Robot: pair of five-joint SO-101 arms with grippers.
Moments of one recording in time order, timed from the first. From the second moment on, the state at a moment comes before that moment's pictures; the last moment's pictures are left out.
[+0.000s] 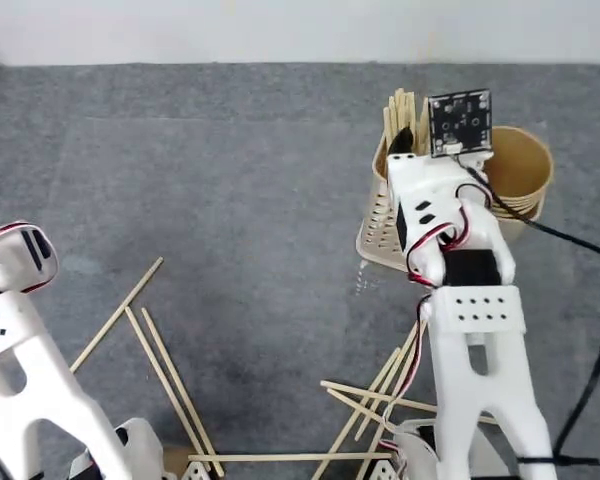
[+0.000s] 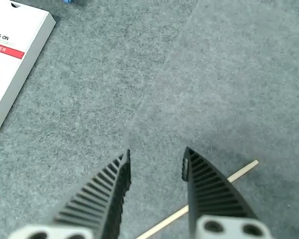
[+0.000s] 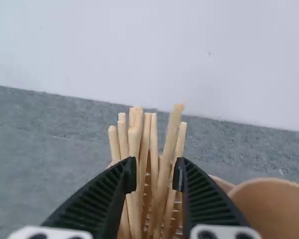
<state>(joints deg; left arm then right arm) -37.4 -30.9 25.1 71.5 -1.4 -5.0 -33.8 35.7 26.2 5.8</state>
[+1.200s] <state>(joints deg) -27.3 -1.6 27.9 71.4 -40.9 -14.9 -37.1 14.1 98.3 8.8</state>
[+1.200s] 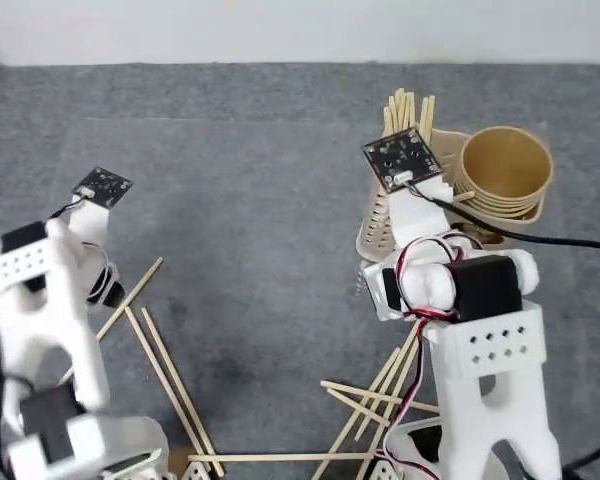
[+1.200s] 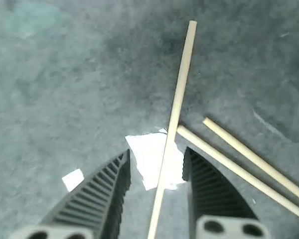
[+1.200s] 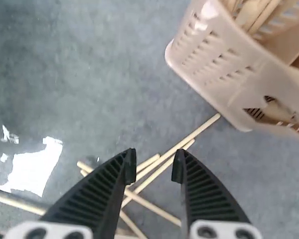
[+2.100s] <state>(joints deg) -25.1 28.8 5.0 82.3 -47.7 -14.9 -37.1 21.5 92.9 8.8</state>
